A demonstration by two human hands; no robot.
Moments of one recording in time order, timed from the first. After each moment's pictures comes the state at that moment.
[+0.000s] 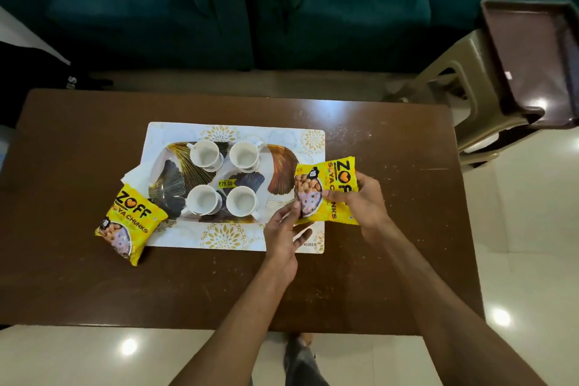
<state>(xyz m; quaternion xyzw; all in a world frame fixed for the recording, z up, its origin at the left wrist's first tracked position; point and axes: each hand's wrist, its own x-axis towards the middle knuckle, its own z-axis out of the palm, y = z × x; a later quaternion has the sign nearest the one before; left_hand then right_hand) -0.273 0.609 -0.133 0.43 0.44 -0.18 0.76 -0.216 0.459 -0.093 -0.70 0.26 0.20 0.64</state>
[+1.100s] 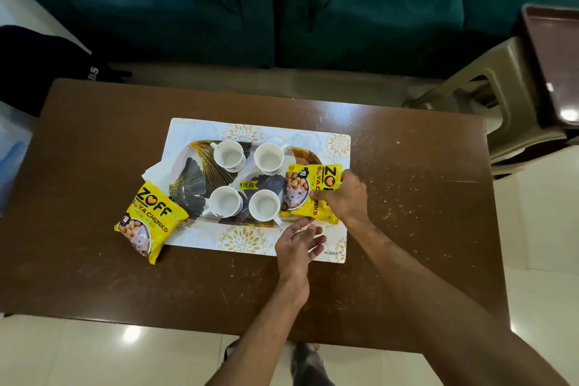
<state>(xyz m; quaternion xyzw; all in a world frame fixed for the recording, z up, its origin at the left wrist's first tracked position) -0.287 0.626 -0.137 0.43 0.47 -0.14 0.75 -0.181 0.527 -0.145 -0.88 0.23 0.19 0.38</state>
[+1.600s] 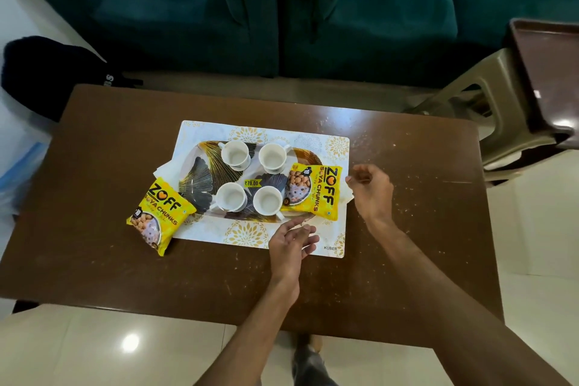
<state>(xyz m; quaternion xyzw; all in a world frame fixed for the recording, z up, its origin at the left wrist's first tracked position) -0.305 0.642 -0.115 0.49 0.42 -0.13 0.75 -0.196 0.493 -0.107 -0.85 0.23 0.06 0.46</state>
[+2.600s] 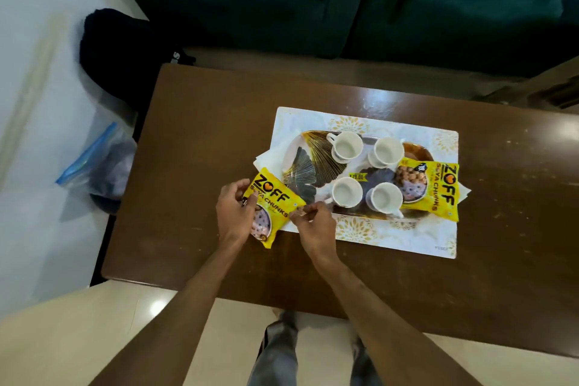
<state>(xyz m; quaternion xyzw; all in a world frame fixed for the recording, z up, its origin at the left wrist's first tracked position) -0.272 0.994 -0.157 0.81 0.32 -0.05 0.49 -0.280 0.827 -0.147 -0.78 0.27 0.23 0.51</state>
